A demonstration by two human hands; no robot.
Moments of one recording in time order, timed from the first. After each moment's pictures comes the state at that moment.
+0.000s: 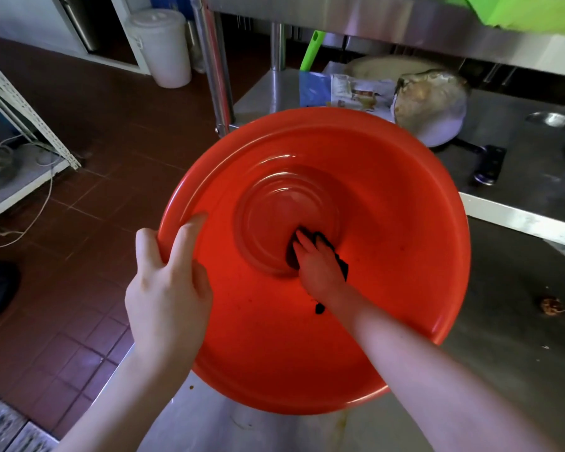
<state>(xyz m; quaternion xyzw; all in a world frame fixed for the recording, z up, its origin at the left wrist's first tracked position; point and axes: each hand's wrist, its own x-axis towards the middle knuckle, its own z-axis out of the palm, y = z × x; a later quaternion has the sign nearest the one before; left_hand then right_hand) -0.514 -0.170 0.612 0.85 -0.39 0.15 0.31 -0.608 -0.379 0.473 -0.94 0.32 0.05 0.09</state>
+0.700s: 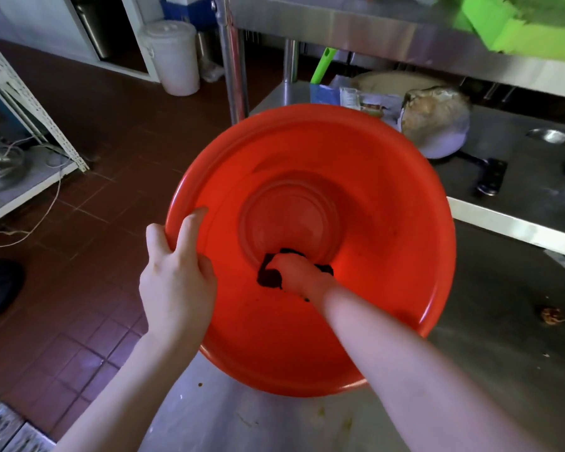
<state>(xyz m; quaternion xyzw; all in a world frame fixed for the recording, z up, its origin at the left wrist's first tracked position) -0.497 -0.165 0.610 0.88 -0.34 0.11 0.32 -0.563 -0.357 0.490 -0.94 0.21 0.14 0.23</state>
